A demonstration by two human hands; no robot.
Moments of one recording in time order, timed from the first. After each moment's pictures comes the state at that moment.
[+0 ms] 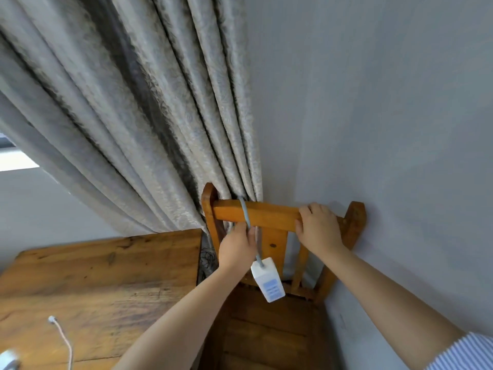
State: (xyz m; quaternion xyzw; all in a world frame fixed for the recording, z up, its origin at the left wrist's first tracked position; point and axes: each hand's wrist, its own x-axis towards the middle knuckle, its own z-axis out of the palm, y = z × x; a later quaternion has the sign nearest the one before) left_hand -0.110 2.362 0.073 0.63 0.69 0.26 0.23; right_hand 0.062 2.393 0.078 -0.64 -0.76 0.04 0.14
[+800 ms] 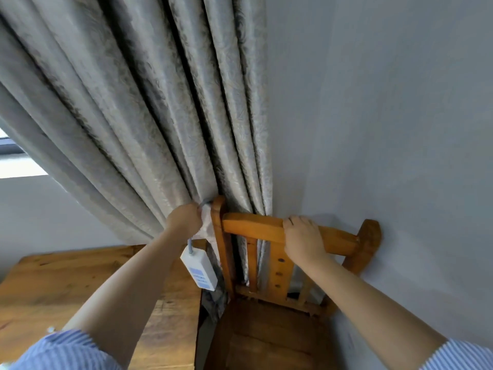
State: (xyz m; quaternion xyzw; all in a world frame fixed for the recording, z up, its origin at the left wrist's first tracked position) left_hand -0.235 2.448 0.107 0.63 0.77 0.05 0.10; right_hand 0.011 2.411 0.082 -0.61 -0.79 0.06 0.08
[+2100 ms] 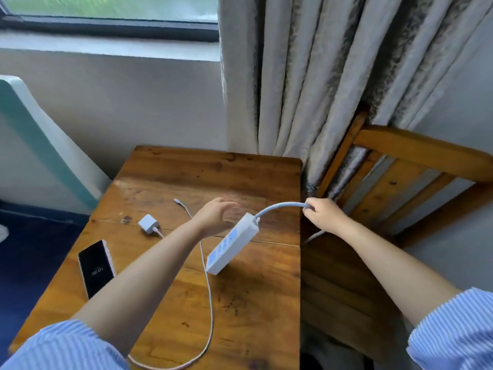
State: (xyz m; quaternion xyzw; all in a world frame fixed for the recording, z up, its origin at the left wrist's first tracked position) left_hand -0.456 2.192 0.033 0.66 0.70 0.03 0.29; right_hand -0.207 2.265 0.029 -0.54 -0.78 0.32 0.00
